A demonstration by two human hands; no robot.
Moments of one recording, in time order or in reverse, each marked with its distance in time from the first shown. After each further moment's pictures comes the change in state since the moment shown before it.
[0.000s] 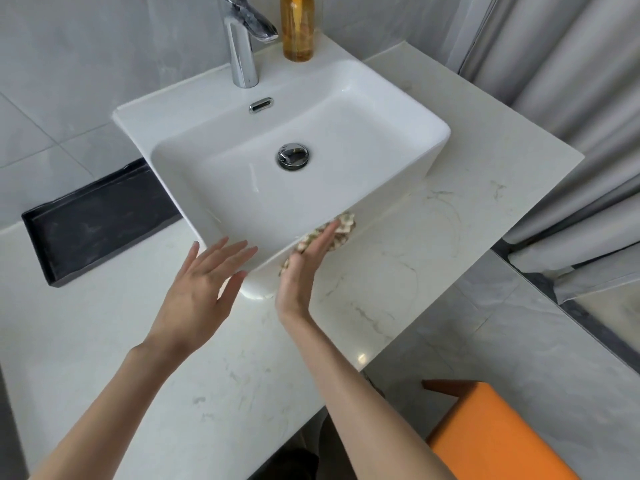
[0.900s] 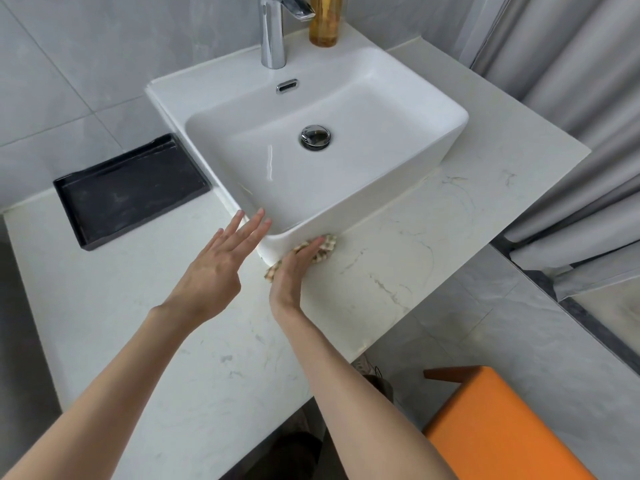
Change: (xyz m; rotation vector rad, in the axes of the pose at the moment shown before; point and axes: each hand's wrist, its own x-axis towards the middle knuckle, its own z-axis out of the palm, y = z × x) left_hand -0.031 -0.030 0.001 0.004 -0.133 0.054; right_hand -0.062 0.021 0.033 0.016 -0.075 0.296
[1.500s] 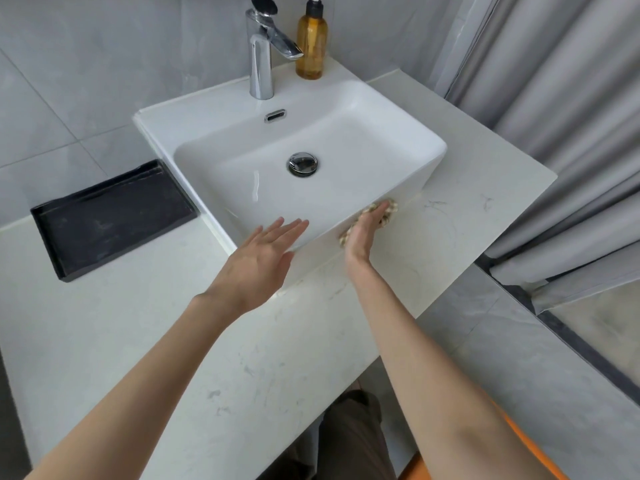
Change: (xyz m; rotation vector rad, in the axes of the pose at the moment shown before) left_hand 0.063 0.046 -0.012 -0.147 0.035 0.105; right_hand 0.122 -0.079 -0.084 -0.019 0.243 -0.157
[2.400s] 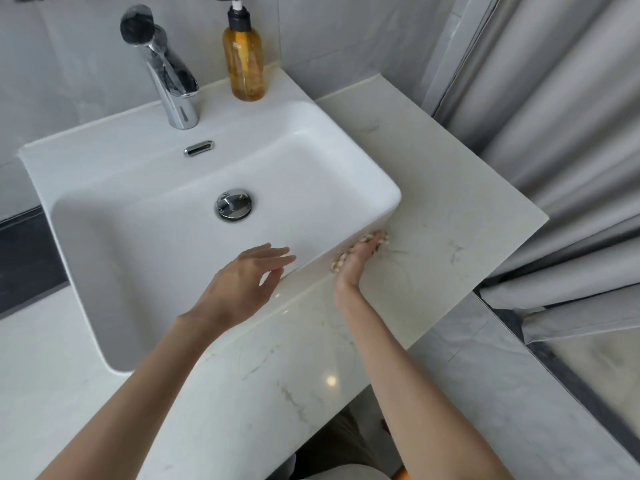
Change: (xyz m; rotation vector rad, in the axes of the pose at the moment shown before) left_hand 0.163 0.048 0.055 -0.085 -0.043 -0.214; right_hand 0.156 -0.010 -0.062 0.322 0.058 0.217
